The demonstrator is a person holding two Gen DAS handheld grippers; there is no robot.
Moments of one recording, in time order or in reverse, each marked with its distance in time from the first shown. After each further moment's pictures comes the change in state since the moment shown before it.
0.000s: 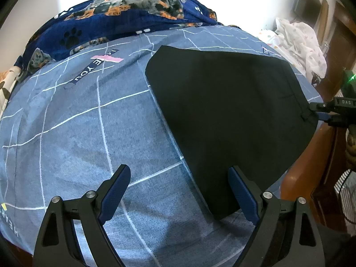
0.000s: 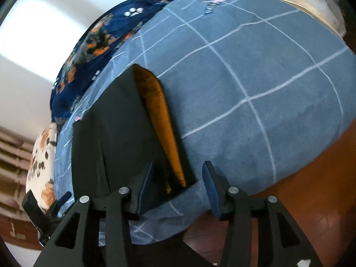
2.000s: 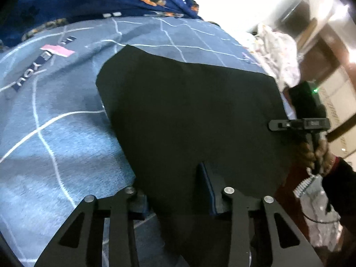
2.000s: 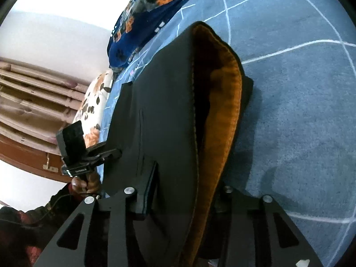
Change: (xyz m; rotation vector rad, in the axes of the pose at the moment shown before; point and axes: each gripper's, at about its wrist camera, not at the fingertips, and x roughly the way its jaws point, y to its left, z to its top) left arm 0.065 0.008 0.063 -0.054 0.092 -0.286; right arm 0.079 0.017 0.051 -0.279 0.315 0.424
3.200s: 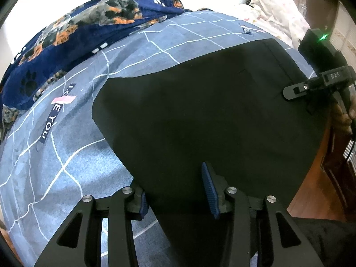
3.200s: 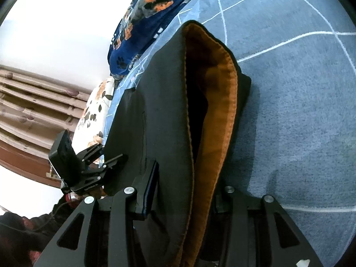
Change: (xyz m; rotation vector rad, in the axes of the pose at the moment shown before) left arm 0.012 -0.044 -0.009 0.312 -0.009 0.291; right arm -0.001 -0.005 -0.005 0.030 -0.044 0.025
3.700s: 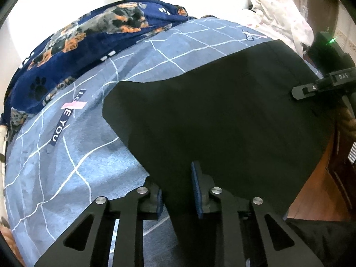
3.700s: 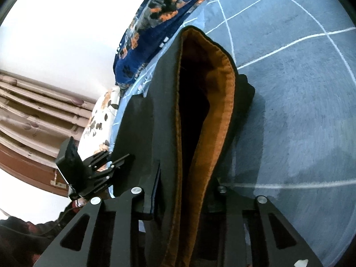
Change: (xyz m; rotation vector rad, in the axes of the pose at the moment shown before) left arm -0.013 0.002 -0.003 -0.007 -0.052 0.043; right arm -0.011 0.011 -0.014 0.032 -0.083 0.039
